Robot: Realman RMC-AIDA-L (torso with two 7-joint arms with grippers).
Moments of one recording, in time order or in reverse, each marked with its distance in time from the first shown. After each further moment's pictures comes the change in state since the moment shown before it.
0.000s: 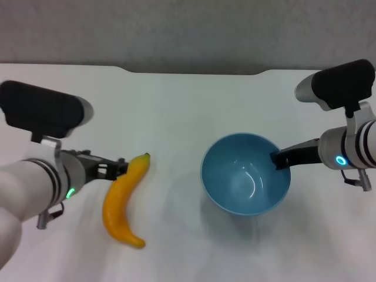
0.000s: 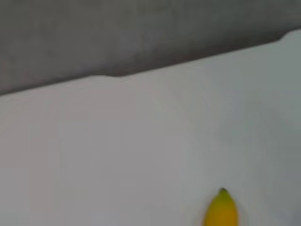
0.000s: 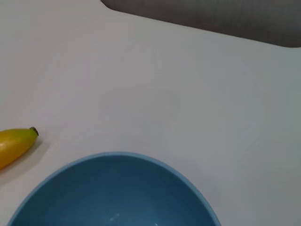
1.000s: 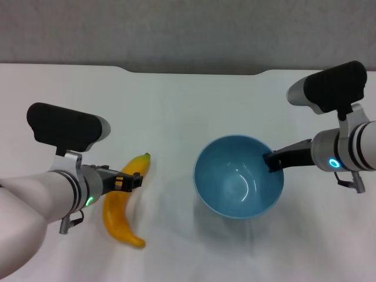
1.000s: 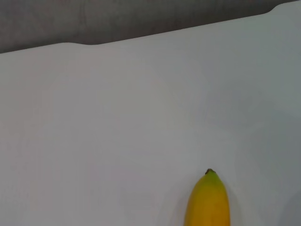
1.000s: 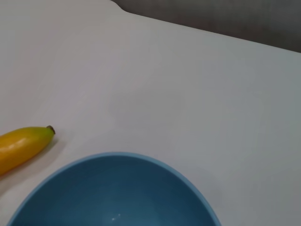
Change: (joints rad) left arm -0.138 -0.008 0.012 0.348 -0.127 -0.220 0.007; right arm -0.006 0.002 -0.043 0.022 0.007 -0.013 0.002
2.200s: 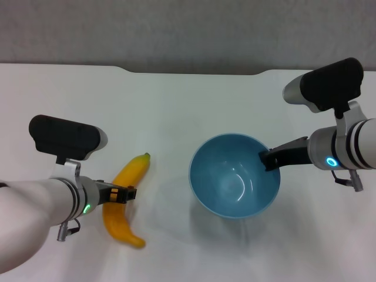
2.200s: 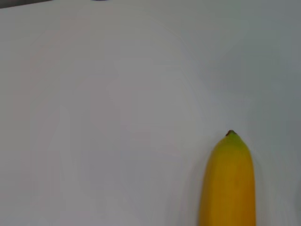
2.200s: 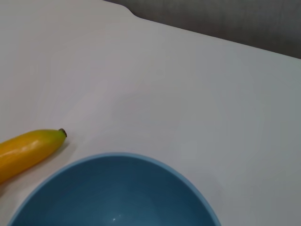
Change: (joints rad) left arm -0.074 0.002 0.000 0.174 -0.077 -0.034 0.010; right arm -0.004 0.000 -0.008 0.031 0.002 0.011 -0.005
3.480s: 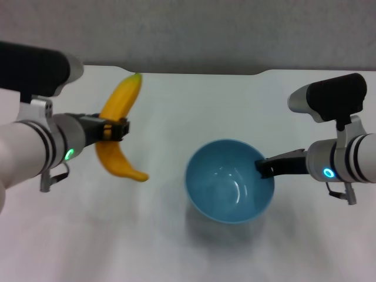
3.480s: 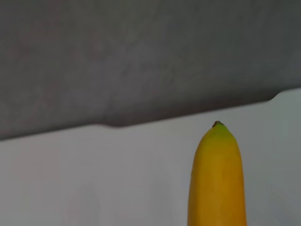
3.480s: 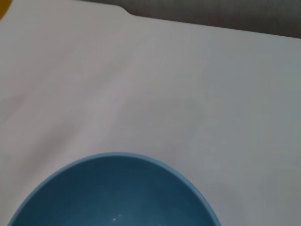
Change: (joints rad) left arm 0.167 0.010 -0.116 -0.569 0.096 0.215 0.048; right arm -0.026 0.000 -0.028 -0.062 0.108 -0.085 -0.003
